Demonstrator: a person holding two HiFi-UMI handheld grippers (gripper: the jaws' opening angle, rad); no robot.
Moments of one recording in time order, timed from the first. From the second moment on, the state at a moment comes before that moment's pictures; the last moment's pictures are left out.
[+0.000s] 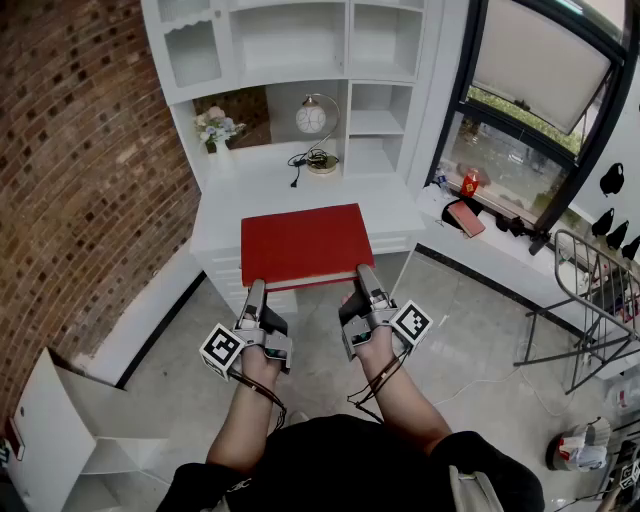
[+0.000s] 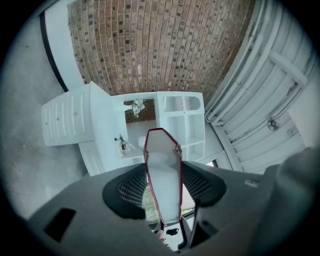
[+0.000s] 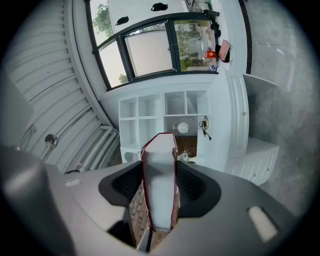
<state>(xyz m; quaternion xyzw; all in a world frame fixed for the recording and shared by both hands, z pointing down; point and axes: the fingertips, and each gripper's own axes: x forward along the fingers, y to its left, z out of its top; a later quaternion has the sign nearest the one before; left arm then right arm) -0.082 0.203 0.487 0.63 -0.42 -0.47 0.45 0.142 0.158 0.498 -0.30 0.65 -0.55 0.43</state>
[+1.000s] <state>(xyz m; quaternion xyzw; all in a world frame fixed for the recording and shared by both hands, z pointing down) -0.146 0.174 0.486 0.66 -0.38 -0.46 0.46 0.077 0.134 0.495 -0.32 0.65 -0.52 0.45</state>
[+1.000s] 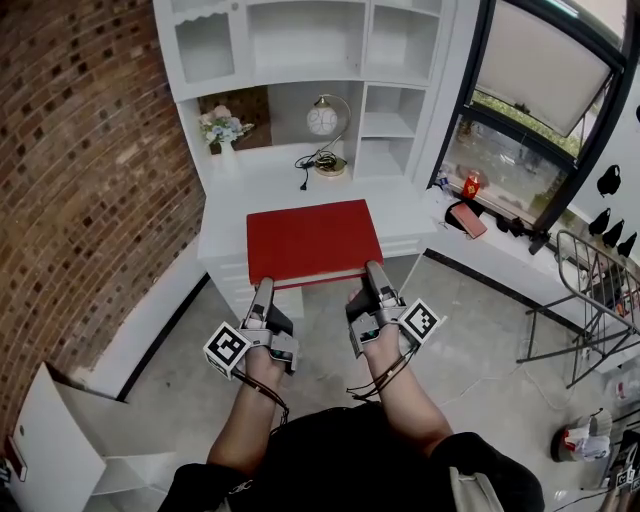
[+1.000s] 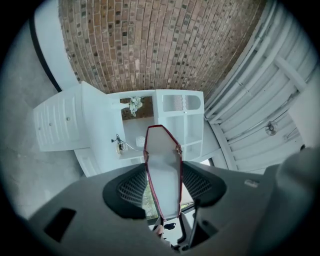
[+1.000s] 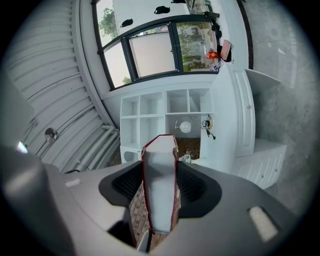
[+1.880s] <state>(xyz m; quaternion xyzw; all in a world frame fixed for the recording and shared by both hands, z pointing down) -0.182 0.065 0.504 0.66 -0.39 -0.46 0.45 0.038 0.013 0.512 -0.30 0.65 -0.53 0.45</state>
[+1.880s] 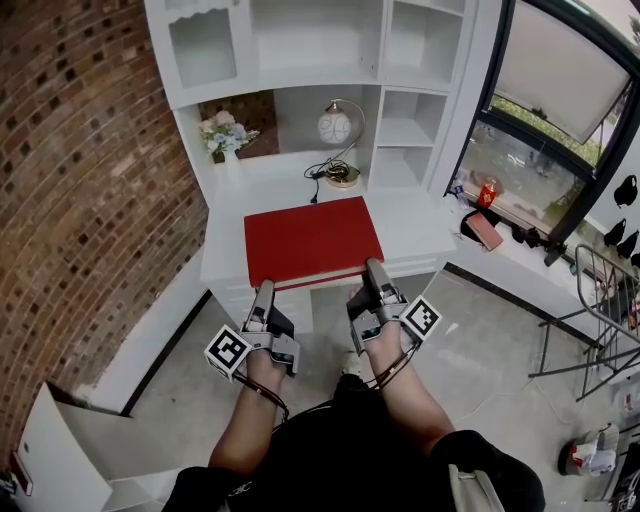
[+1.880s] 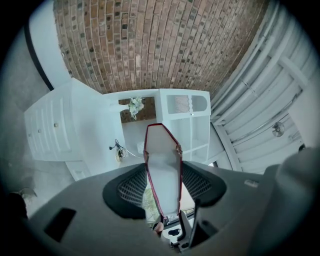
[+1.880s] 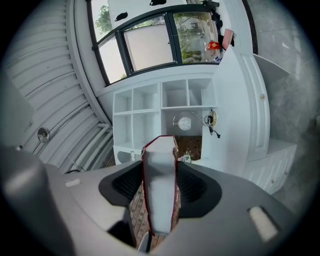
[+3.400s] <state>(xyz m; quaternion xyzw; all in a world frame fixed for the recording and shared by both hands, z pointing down) -0.148 -0.306 0.484 0.65 -0.43 -0.46 0.44 0.069 -0.366 0.502 -0.28 0.65 -0.56 0.43</state>
